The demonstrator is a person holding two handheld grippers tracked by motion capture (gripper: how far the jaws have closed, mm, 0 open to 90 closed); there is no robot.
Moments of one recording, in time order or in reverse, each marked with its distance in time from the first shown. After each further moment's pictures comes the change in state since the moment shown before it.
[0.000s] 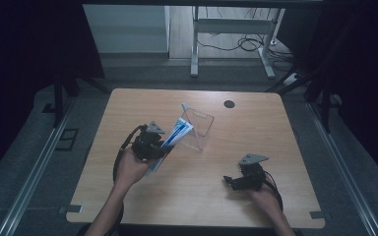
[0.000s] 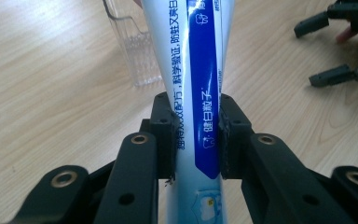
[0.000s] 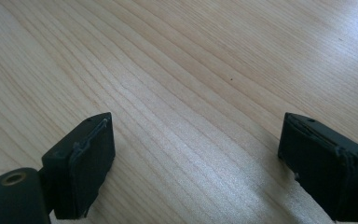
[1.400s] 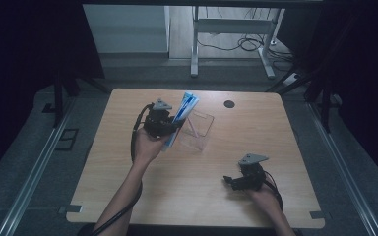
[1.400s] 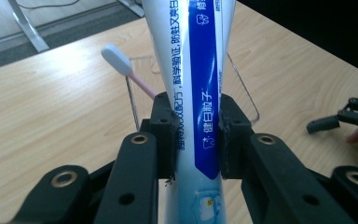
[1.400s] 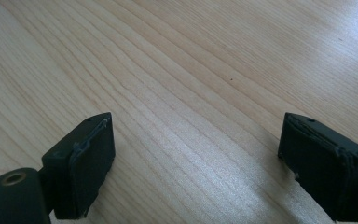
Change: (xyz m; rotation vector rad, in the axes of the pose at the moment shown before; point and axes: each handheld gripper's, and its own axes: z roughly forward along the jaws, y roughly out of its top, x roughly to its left) left arm 0.022 0.056 0.024 -0.202 0.028 -0.060; right arm 0.000 0.000 0.000 -0.001 -0.001 -0.001
